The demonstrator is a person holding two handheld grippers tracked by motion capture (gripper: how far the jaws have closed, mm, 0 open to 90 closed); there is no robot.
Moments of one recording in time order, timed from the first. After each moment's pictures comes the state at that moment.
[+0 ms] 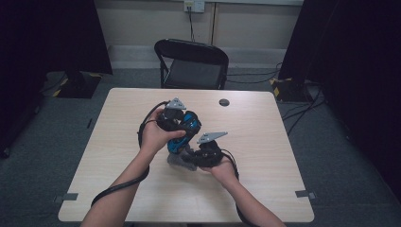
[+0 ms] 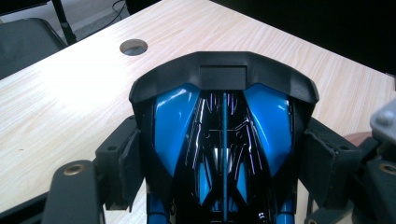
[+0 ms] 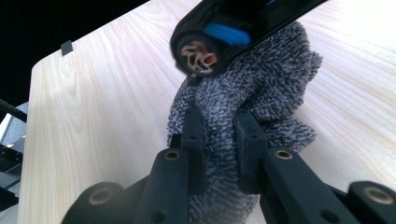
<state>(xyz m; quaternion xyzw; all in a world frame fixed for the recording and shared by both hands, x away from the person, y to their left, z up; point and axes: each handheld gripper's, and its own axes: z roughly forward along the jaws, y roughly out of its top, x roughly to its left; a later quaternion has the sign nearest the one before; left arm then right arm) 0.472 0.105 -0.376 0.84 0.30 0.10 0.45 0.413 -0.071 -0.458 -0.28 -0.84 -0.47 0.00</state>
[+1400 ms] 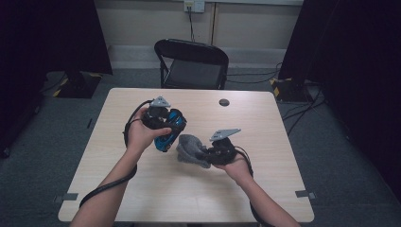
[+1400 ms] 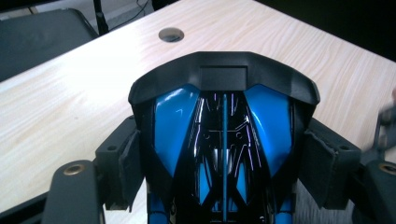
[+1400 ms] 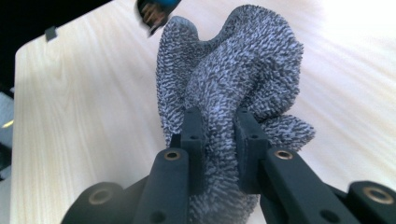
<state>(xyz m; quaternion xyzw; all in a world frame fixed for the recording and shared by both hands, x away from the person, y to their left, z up) 0.475 0.150 -0.382 0.83 0.33 0.12 0.43 0.417 -0.113 -0.438 -0.29 -0.85 -0.45 -0.02</state>
